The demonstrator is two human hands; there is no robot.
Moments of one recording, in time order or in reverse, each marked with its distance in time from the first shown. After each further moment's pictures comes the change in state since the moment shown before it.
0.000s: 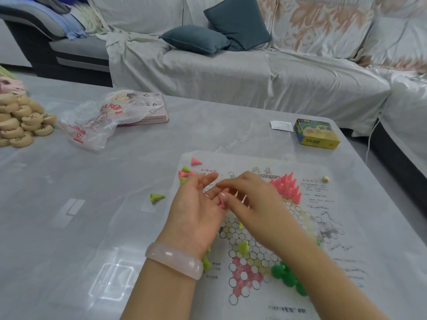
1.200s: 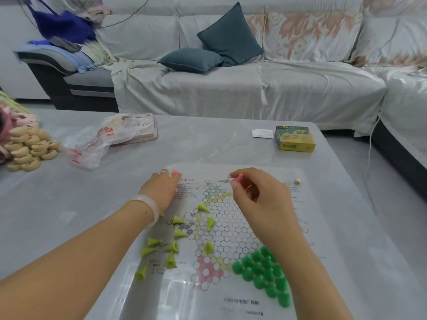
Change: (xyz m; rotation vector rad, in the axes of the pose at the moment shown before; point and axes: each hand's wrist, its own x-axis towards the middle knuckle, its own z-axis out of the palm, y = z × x) left_hand 0.075 0.037 -0.024 2.671 0.217 0.423; right_hand -0.039 0.016 -0.061 0.300 0.298 0.201
